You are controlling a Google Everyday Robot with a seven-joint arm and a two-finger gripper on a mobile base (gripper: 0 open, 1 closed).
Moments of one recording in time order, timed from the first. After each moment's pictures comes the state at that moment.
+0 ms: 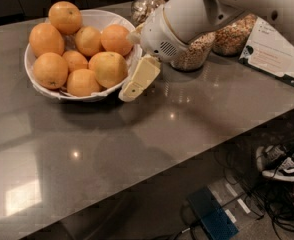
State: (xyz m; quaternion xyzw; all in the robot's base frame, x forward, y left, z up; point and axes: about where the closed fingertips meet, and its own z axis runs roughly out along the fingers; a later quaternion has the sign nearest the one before) arm 0.540 0.035 0.947 -0.66 0.65 0.18 0.34
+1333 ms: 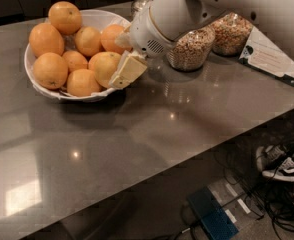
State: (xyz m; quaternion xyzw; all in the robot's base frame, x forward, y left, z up) arm 0.562 0.052 0.946 -0.66 0.64 0.15 0.36
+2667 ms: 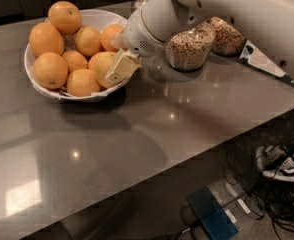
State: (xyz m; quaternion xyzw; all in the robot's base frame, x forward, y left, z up) arm 0.593 0.065 0.931 -0.66 0.64 0.14 0.36
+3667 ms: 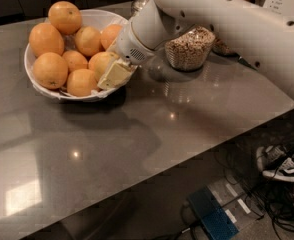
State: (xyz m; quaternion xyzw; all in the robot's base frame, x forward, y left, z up) arm 0.598 0.085 0.900 -0.66 0.65 0.17 0.33
